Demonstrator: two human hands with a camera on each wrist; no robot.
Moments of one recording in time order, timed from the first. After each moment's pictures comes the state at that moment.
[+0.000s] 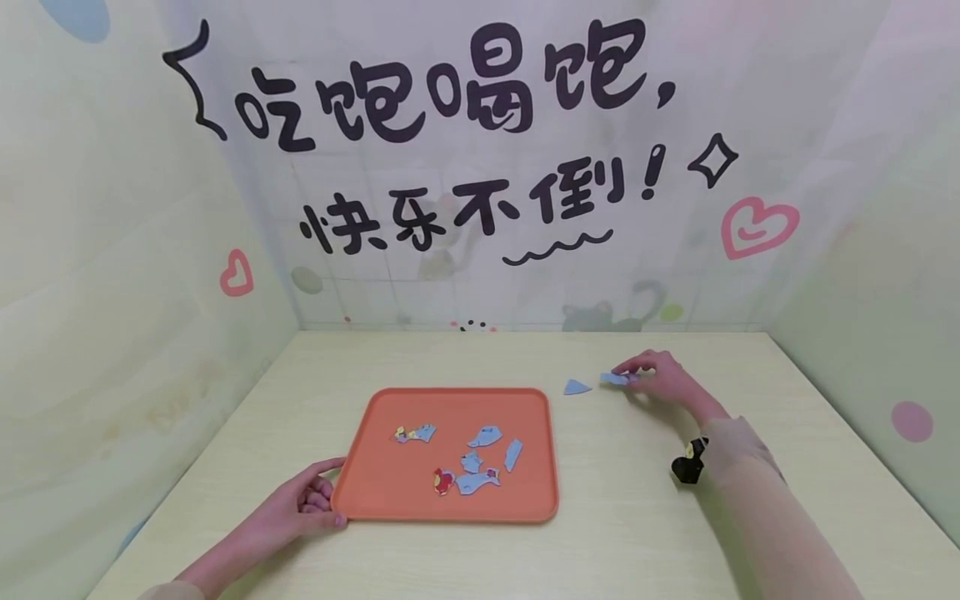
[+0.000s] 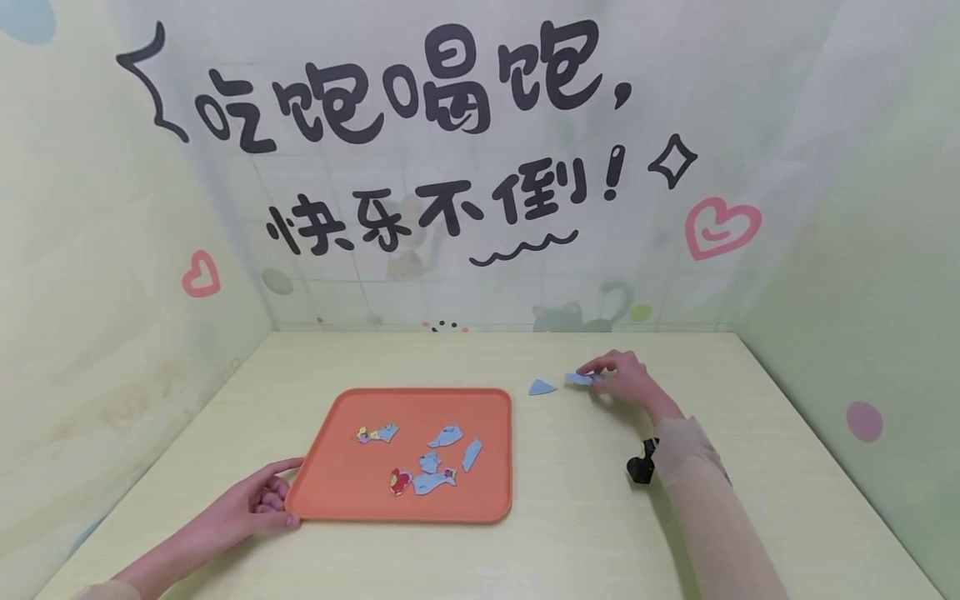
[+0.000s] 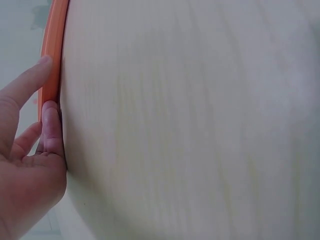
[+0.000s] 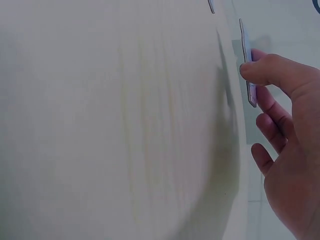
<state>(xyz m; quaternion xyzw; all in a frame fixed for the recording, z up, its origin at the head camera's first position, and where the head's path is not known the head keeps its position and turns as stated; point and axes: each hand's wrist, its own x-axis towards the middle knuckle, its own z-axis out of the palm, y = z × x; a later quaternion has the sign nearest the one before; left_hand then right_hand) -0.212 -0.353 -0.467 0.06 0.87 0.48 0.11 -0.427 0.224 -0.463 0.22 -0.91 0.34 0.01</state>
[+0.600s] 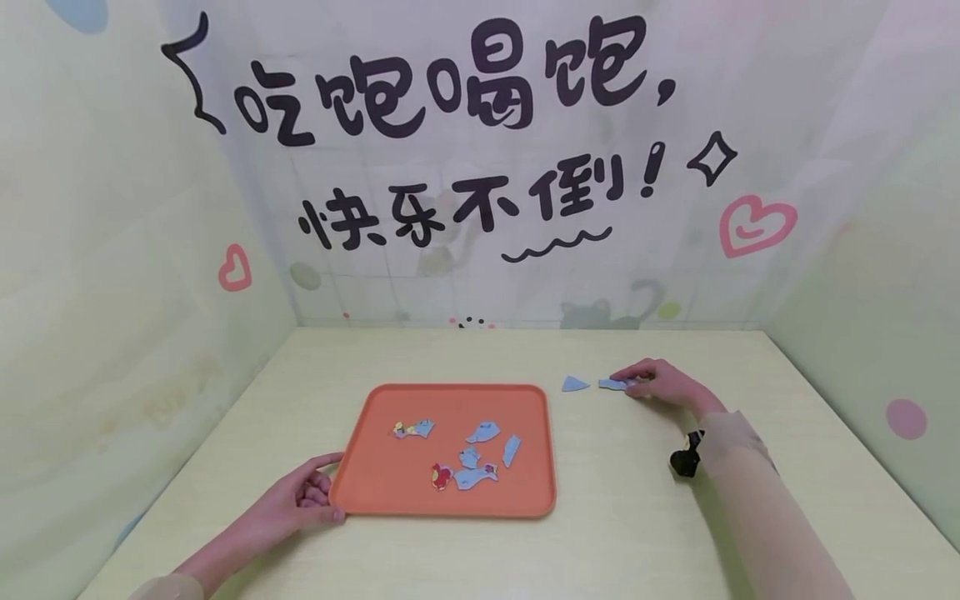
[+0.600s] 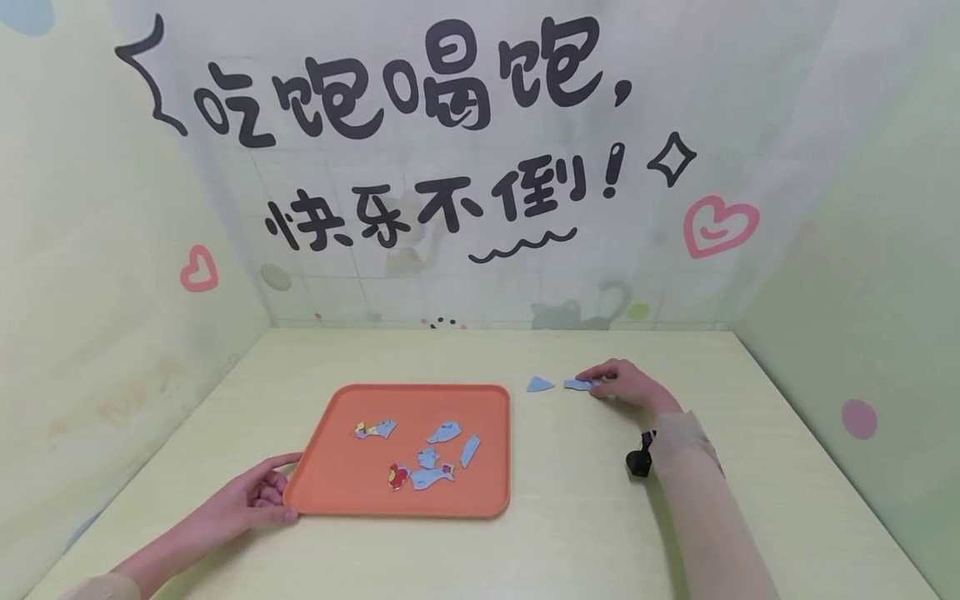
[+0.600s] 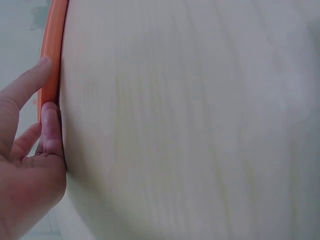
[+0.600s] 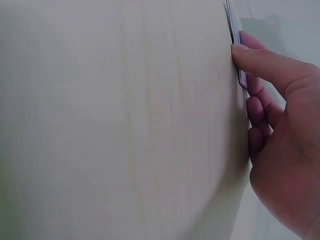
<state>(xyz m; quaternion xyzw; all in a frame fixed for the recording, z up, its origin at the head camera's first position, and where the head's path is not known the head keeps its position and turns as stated) -0.213 -0.353 -0.467 0.04 0.87 0.47 0.11 -0.424 0.232 -0.466 0.23 -0.90 0.36 -0.08</state>
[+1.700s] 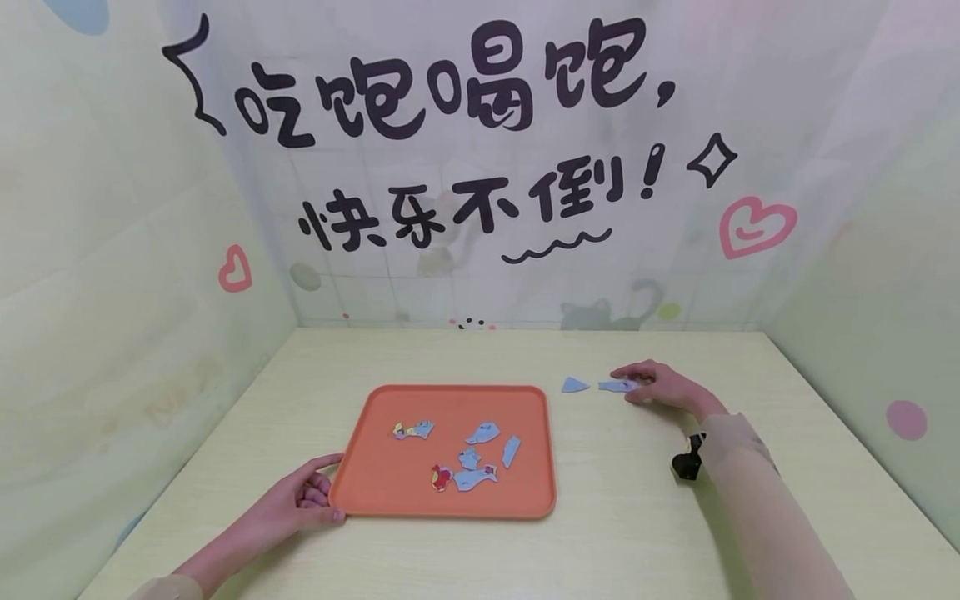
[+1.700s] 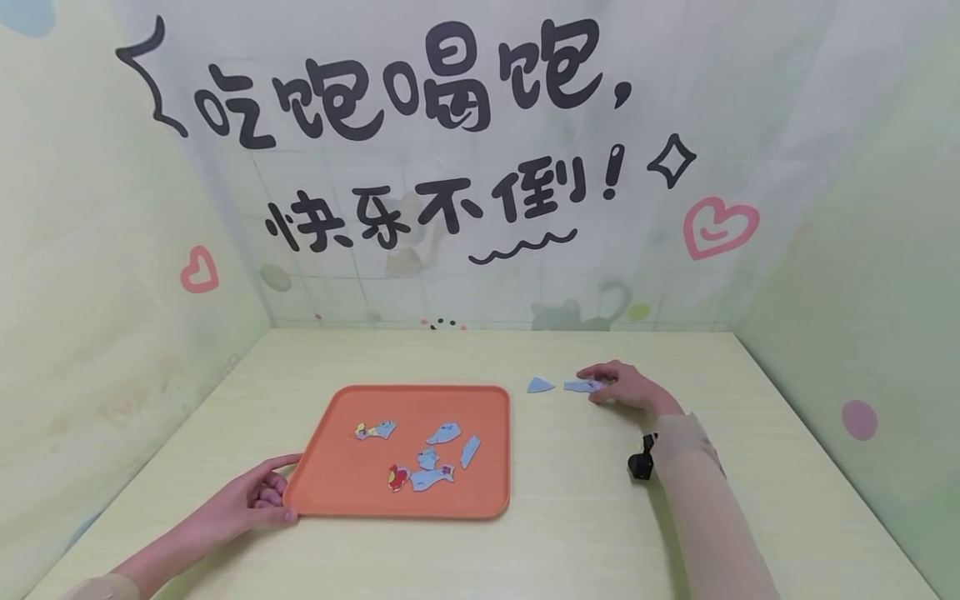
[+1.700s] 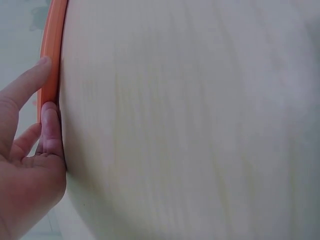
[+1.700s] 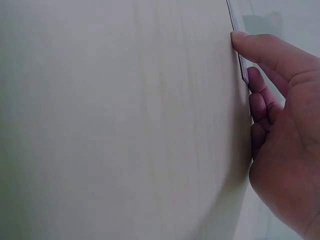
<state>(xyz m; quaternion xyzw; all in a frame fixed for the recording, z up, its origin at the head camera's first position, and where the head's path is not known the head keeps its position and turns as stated) -0.214 -0.354 -0.468 0.06 0.87 0.49 0.11 -0.422 0.236 -0.467 0.23 -0.90 0.36 -0.11</state>
